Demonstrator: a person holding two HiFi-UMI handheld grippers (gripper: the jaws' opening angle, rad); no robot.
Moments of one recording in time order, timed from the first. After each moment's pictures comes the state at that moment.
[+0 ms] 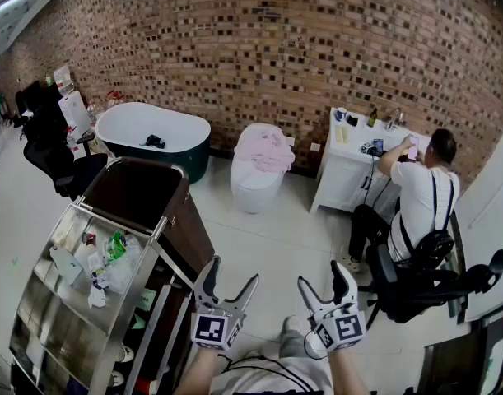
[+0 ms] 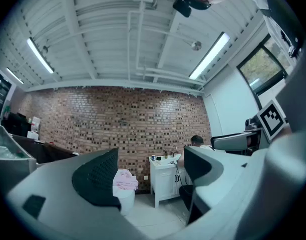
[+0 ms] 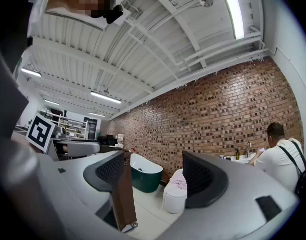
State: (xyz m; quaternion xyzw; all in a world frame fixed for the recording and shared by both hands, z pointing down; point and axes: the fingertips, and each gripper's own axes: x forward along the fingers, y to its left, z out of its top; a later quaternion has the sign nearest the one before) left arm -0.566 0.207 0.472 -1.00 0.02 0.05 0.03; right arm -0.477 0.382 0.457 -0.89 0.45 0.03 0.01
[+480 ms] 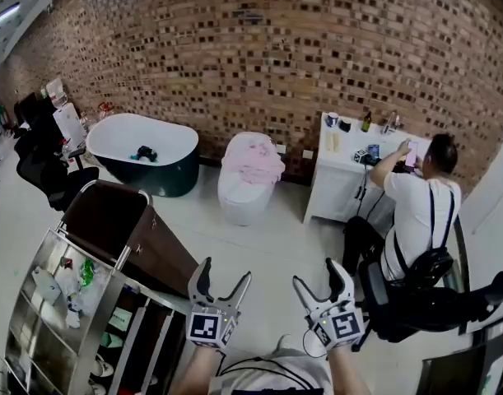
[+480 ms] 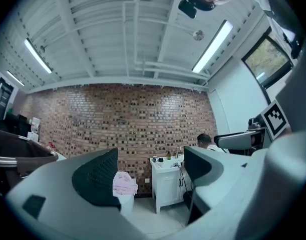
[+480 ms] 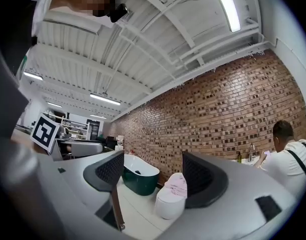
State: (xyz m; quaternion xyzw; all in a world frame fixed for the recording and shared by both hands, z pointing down) left arm -0.420 0.236 0.465 -1.00 0.04 0.05 0.02; right arm -0.332 0.415 0.459 -0.88 0.47 0.05 0.01
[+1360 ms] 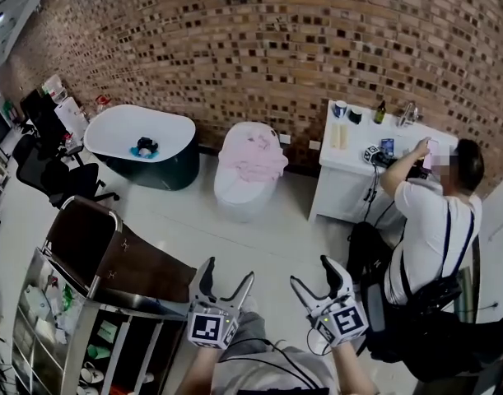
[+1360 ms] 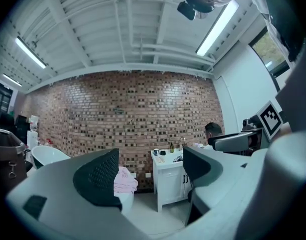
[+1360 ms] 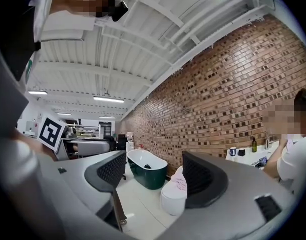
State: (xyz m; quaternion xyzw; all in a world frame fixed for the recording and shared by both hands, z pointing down) left arm -0.230 0.259 0.487 -1.00 0.06 0.00 0.03; right arm -0.138 0.414 0.495 -0.84 0.54 -0.01 0.04
